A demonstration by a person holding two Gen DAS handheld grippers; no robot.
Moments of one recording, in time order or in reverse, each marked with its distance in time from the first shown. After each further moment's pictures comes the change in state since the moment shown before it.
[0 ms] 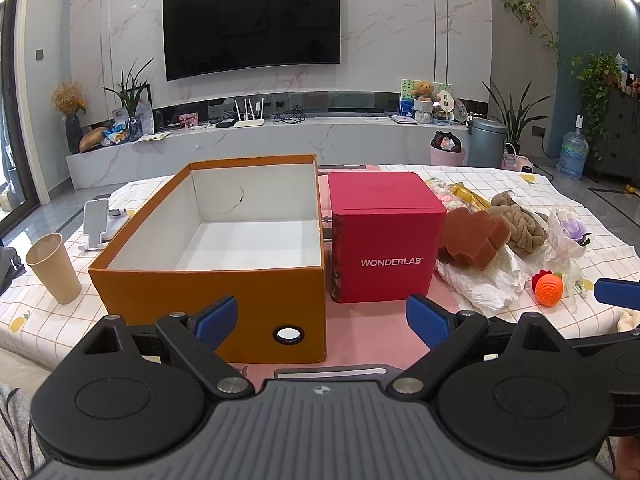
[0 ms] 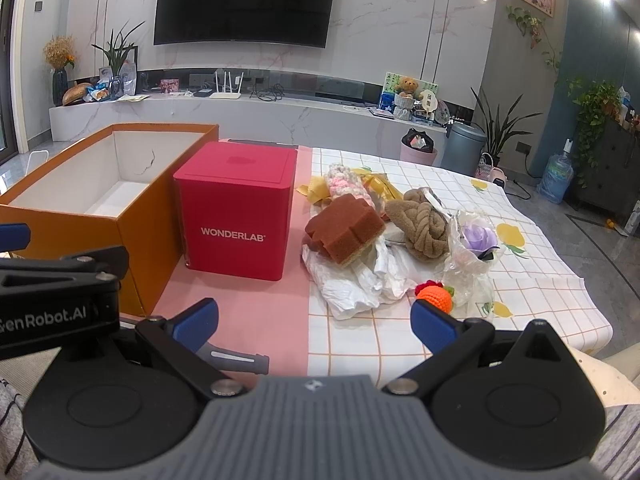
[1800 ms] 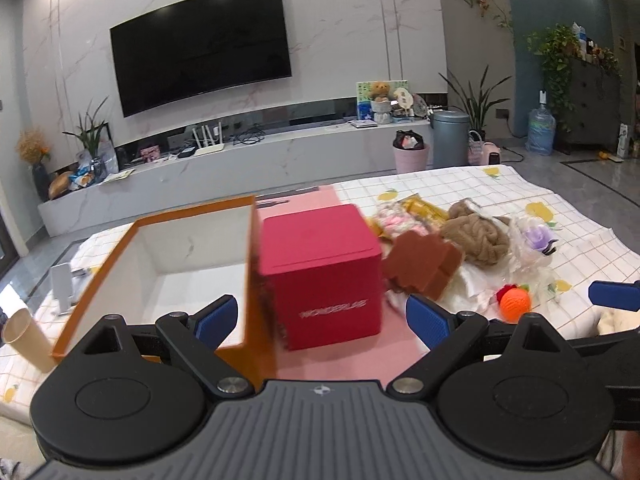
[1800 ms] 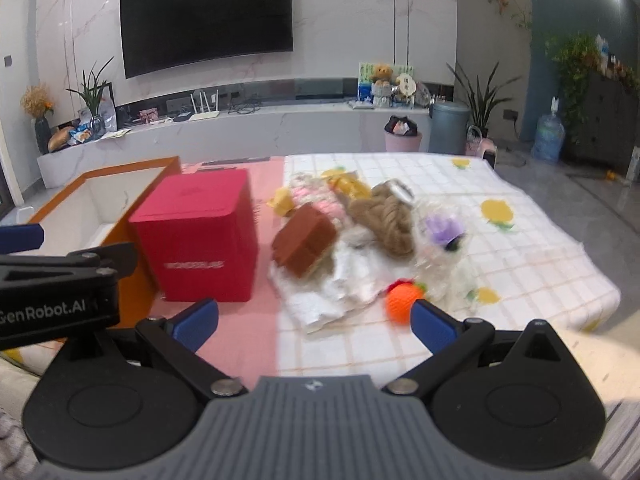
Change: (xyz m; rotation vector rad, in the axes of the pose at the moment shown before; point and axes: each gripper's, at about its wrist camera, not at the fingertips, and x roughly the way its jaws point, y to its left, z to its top) left arm 0.012 -0.059 0.042 0.140 -0.024 -0.070; right arm 0.008 -0.065 0.013 0.149 -0.011 0.001
